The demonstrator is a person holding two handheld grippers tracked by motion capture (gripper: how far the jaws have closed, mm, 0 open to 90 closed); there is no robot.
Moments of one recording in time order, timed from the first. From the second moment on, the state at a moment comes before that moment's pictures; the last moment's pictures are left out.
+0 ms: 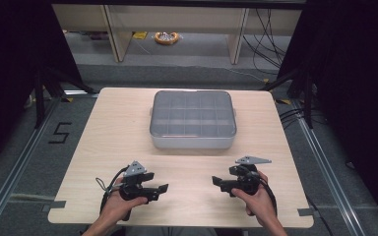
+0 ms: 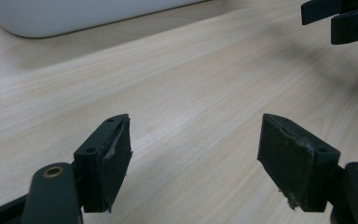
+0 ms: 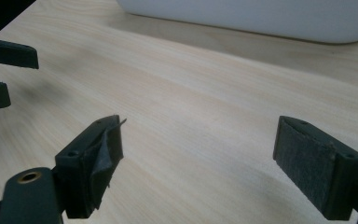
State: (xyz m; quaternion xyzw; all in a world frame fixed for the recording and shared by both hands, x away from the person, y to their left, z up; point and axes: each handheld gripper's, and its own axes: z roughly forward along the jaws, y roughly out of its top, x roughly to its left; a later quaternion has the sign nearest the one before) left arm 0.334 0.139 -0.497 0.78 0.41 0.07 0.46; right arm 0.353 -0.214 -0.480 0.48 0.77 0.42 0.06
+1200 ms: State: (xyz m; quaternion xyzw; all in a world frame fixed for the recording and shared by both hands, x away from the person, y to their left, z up) left arm 0.275 0.152 -0.507 0.80 0.38 0.09 0.46; right arm 0.293 -0.208 -0.492 0.44 0.82 0.37 0.06
